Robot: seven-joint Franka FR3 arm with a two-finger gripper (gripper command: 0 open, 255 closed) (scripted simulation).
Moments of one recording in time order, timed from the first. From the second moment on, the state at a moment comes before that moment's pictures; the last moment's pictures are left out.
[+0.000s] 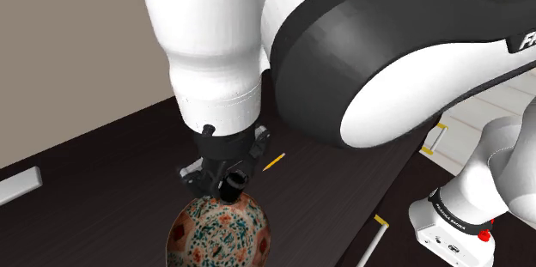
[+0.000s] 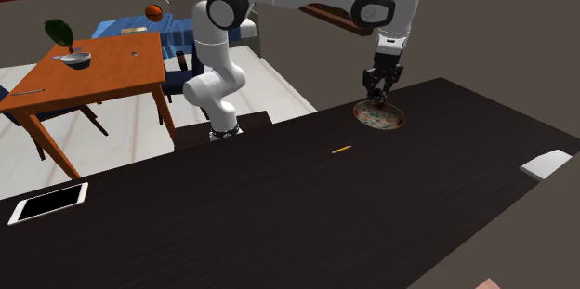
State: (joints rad) arm 0.47 0.18 0.62 -1.65 -0.10 1.80 1.08
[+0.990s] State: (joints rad) arm 0.56 0.31 0.64 -1.65 -0.19 1.89 1.22
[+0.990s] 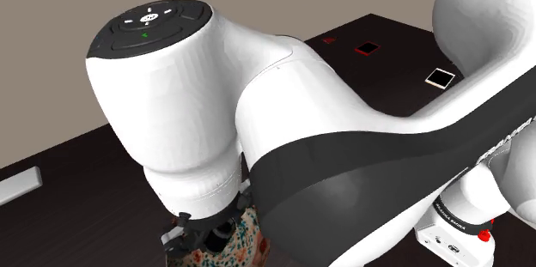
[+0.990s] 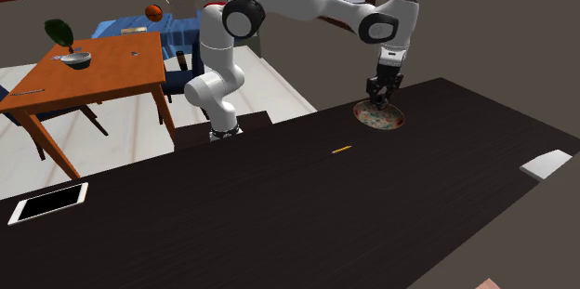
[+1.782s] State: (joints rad) arm 0.57 0.32 0.64 -1.70 -0.20 1.95 1.23
